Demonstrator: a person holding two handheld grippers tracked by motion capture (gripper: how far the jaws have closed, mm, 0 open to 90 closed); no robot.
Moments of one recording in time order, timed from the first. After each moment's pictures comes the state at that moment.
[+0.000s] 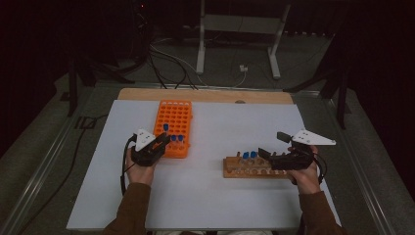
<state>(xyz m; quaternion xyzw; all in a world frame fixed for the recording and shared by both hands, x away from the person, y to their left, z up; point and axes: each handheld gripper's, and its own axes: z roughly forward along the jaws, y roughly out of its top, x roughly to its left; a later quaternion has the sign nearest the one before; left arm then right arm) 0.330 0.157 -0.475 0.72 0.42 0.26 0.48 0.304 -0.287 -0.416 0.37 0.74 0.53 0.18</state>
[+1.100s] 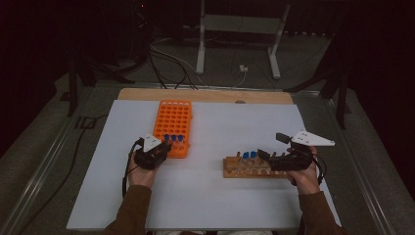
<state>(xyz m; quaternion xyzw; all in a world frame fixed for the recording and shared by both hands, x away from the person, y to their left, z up) 0.333 0.155 -0.498 0.77 0.43 0.24 0.42 0.304 -0.286 -0.419 0.37 0.74 0.53 0.18</state>
